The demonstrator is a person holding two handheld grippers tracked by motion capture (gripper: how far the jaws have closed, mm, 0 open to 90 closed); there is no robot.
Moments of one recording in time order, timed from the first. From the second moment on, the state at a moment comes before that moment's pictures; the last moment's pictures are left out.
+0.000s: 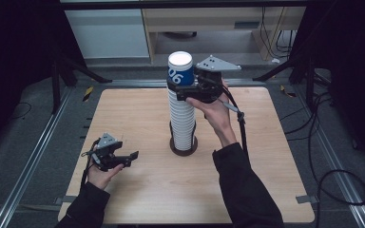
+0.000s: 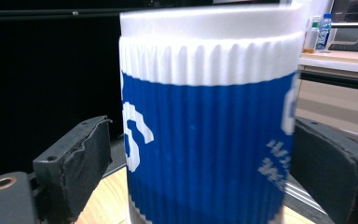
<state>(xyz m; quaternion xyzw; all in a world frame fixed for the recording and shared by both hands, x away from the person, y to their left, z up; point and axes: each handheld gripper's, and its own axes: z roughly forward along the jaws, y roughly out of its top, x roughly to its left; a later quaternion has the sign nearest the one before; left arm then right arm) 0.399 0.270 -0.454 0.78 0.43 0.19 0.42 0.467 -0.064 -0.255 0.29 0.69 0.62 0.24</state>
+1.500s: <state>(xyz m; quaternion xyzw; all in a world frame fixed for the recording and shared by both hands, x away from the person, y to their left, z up) 0.400 0.269 -0.456 0.78 0.43 0.19 0.41 0.470 -0.067 -0.200 0.27 0.67 0.64 0.26</state>
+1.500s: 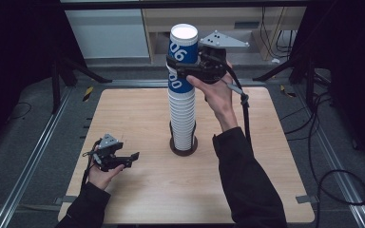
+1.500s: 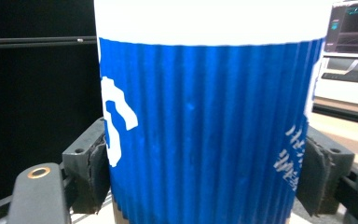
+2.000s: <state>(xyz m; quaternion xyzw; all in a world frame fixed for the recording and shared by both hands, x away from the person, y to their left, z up) 0.399 0.269 -0.455 0.78 0.43 0.19 0.42 0.441 -0.104 -0.190 0.26 0.66 0.64 0.29</state>
